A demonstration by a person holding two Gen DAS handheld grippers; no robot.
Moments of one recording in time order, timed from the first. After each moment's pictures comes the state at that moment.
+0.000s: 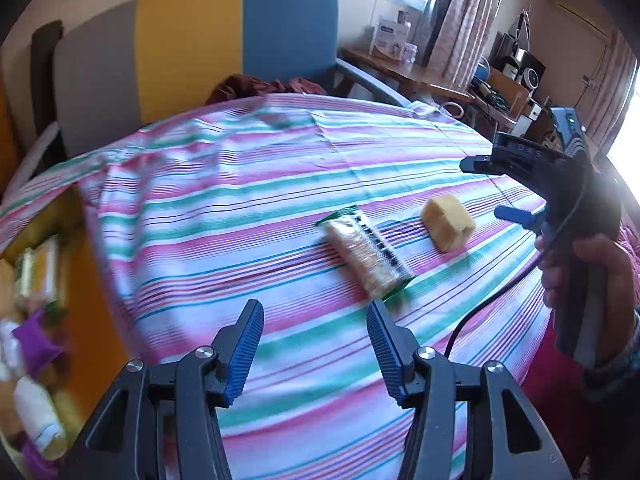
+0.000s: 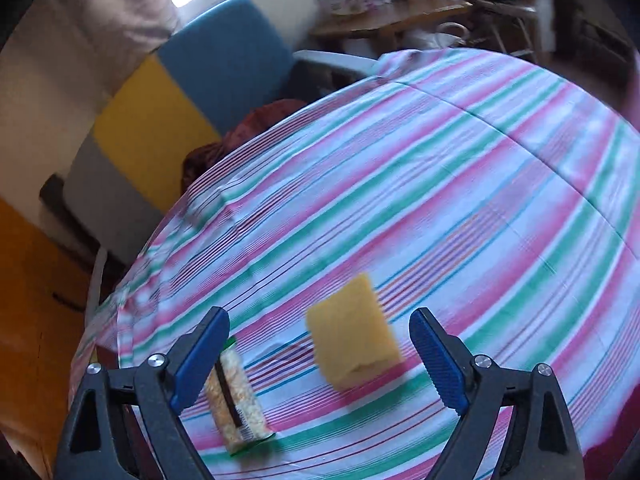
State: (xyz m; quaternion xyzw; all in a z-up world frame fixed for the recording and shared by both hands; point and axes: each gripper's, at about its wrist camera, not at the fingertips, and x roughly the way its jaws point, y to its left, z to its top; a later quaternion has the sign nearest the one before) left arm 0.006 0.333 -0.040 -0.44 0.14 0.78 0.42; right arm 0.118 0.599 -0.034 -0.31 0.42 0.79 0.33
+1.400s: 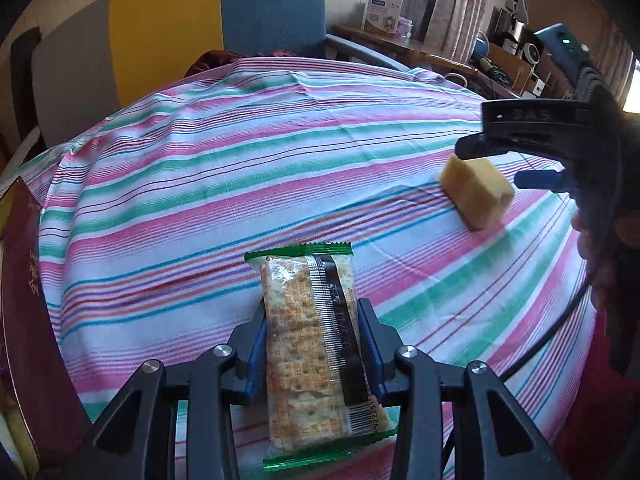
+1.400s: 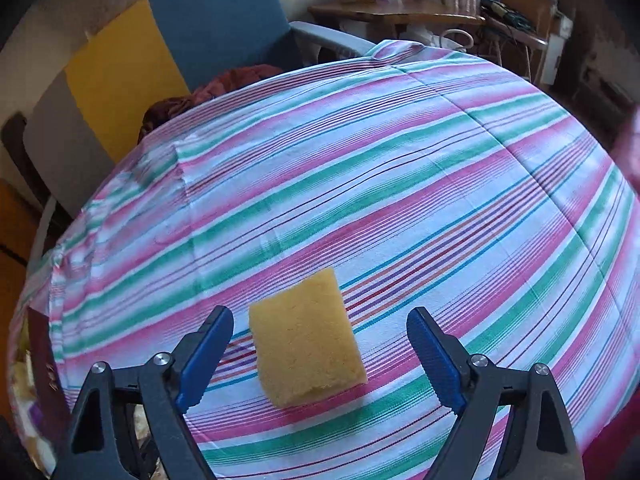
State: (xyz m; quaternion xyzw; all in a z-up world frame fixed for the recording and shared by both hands) left arm 0.009 0.378 -0.110 -0.43 0.18 0.78 0.42; right arm 0.076 0.596 -0.066 -0.43 0.29 0.78 0.36
